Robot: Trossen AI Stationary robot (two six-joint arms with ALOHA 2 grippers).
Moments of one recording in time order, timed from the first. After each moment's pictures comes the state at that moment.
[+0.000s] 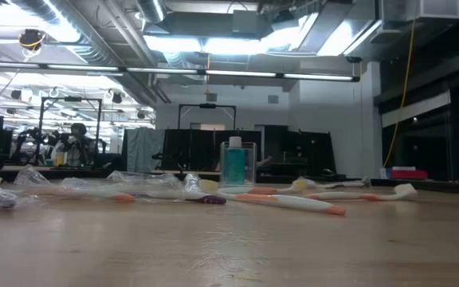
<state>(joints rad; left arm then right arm) -0.81 1.06 1.10 -0.28 -0.73 -0.09 0.26 1.94 1.76 -0.03 -0.72 0.81</state>
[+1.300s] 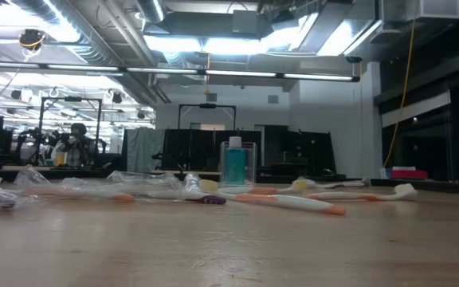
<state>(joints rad) -0.59 1.10 1.10 -0.10 -0.15 -0.08 0.26 1.94 1.76 0.04 -0.67 0.85</state>
